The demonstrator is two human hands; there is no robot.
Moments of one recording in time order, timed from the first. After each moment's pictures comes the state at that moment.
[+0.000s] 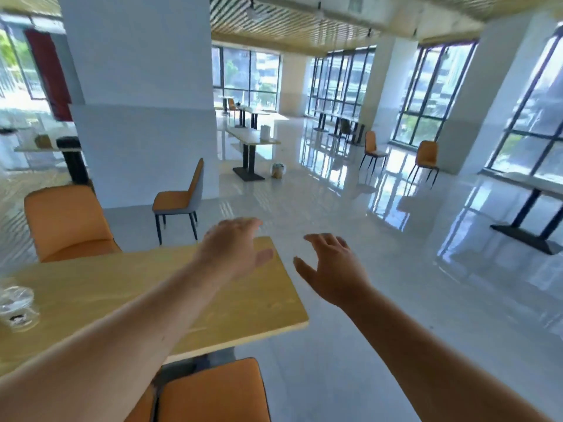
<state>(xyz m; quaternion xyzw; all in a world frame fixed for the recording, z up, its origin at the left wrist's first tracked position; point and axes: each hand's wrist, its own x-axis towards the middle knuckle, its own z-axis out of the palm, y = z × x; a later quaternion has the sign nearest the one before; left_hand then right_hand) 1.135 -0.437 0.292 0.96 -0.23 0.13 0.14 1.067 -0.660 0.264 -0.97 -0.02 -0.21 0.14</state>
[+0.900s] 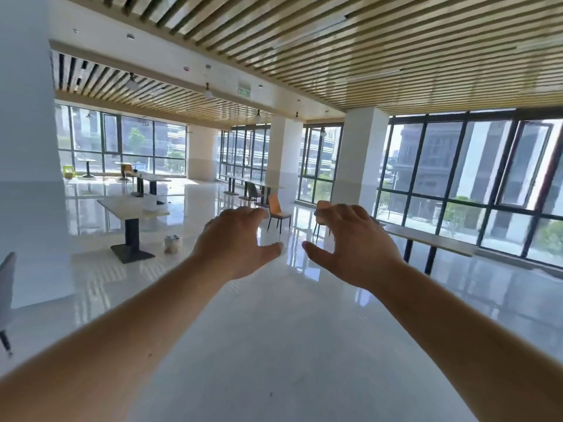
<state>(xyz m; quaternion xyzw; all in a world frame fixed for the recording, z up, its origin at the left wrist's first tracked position) 1.378 -1.023 0.458 0.85 -0.40 0.28 0.20 1.230 -1.218 0.475 -0.94 0.09 -0.33 -0.08</state>
